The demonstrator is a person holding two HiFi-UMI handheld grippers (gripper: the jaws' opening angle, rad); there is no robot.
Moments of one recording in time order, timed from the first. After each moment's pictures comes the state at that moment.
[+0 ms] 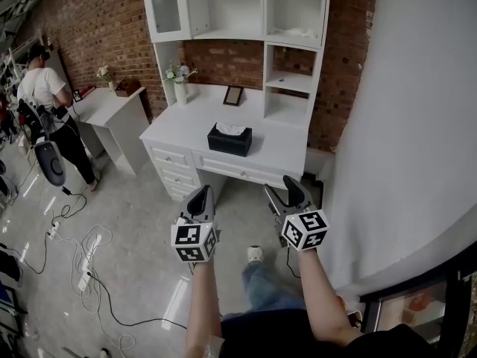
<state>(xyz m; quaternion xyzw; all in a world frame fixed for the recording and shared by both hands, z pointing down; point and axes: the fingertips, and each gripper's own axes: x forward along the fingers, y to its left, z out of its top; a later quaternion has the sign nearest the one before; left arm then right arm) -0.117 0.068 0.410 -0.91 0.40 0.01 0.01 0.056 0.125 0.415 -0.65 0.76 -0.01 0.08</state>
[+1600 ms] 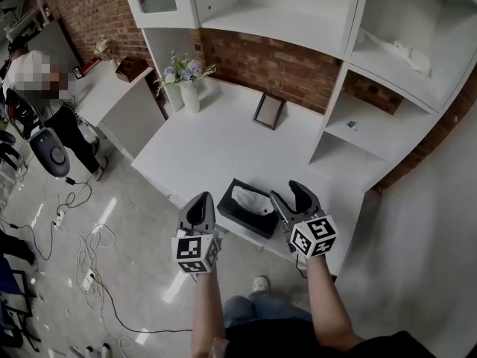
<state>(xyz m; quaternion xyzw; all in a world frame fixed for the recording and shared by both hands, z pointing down) -0.015 -0.377 0.466 -0.86 0.51 -0.04 -0.05 0.181 -0.353 0.482 -0.56 0.82 -0.10 0.02</state>
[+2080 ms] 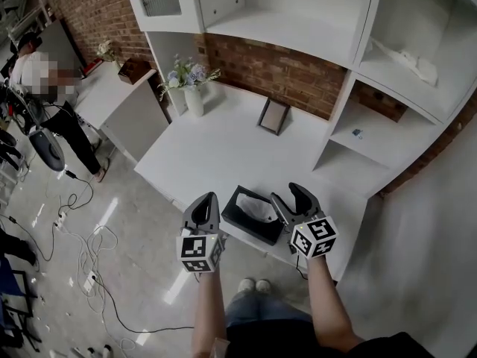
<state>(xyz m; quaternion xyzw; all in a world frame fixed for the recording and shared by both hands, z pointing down) -0.009 -0.399 0.461 -0.86 0.50 -0.05 -0.05 0.173 -0.375 0.480 -0.55 0.82 -0.11 0.02</state>
